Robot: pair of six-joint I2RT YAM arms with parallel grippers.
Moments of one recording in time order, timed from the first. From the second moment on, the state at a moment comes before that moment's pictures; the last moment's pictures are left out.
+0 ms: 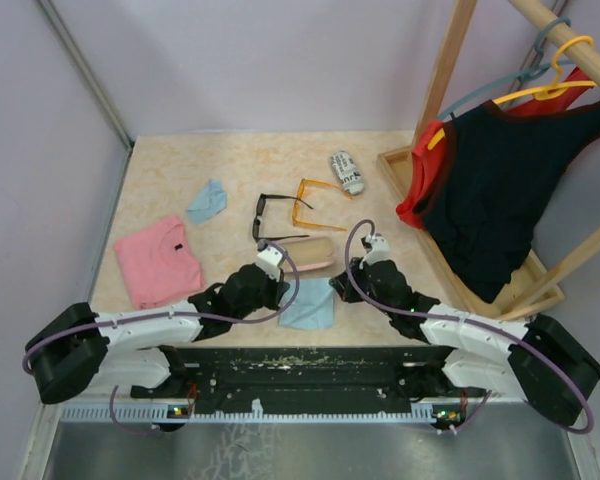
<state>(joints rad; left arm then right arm) -0.99 1.20 0.45 0.26 -0.27 -0.33 0.80 1.05 0.31 0.30 0.10 0.70</state>
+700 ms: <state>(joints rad) -0.94 1.27 0.37 0.52 -0.35 -0.22 0.80 1.27 0.30 0.56 0.13 0.55</state>
